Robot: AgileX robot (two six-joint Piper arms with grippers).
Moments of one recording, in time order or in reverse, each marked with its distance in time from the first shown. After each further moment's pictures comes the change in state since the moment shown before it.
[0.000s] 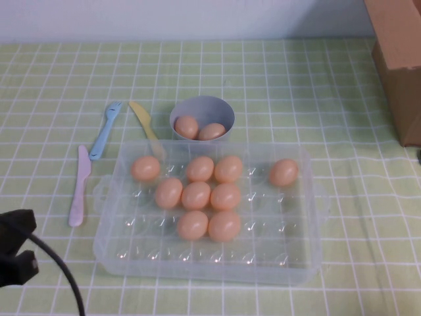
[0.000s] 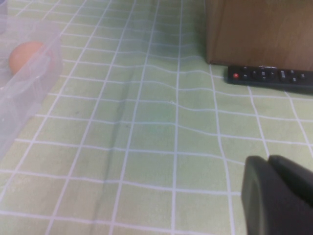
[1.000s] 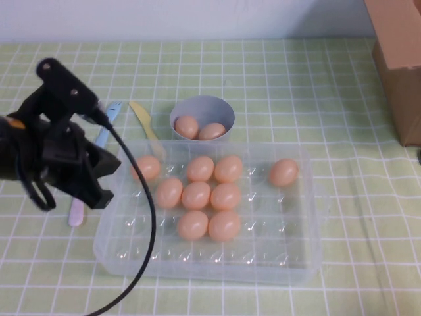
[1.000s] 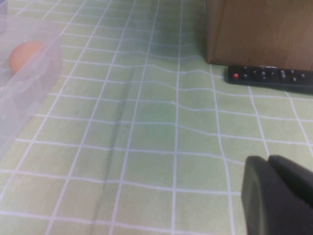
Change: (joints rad) right arm 0.000 0.000 0.000 0.000 0.000 0.000; left arm -0.122 0.705 -0.450 -0.017 0.146 0.694
